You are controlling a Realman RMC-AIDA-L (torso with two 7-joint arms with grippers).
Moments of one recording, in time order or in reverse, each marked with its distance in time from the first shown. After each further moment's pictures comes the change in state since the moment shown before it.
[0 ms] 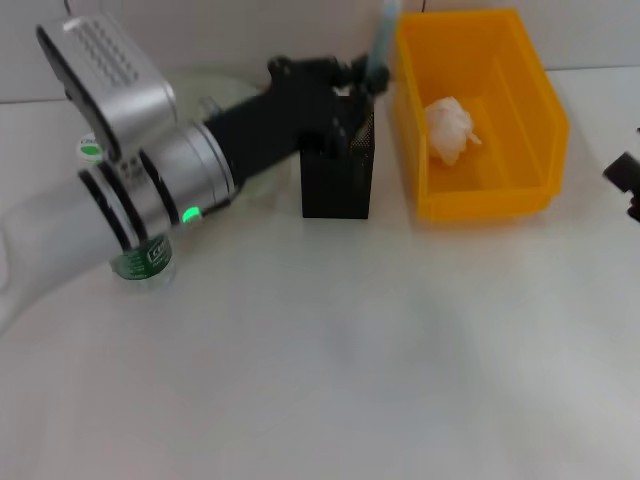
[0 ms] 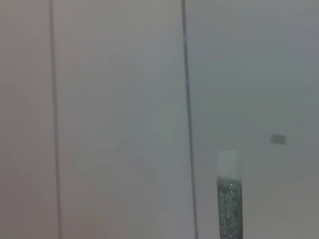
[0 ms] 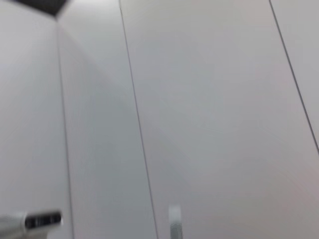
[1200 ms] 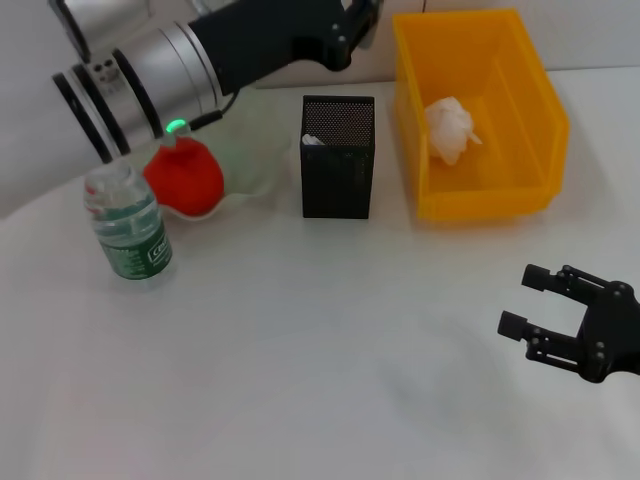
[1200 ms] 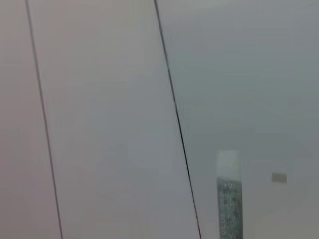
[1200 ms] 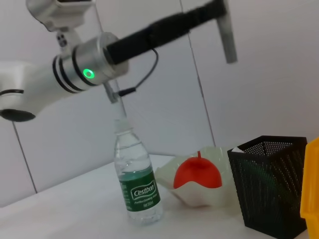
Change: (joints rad) left arm -0.048 0.000 -0.299 0.124 0.339 0.050 -0.152; right arm -0.006 -0.003 -0.132 -0.085 -0.346 0.206 0.081
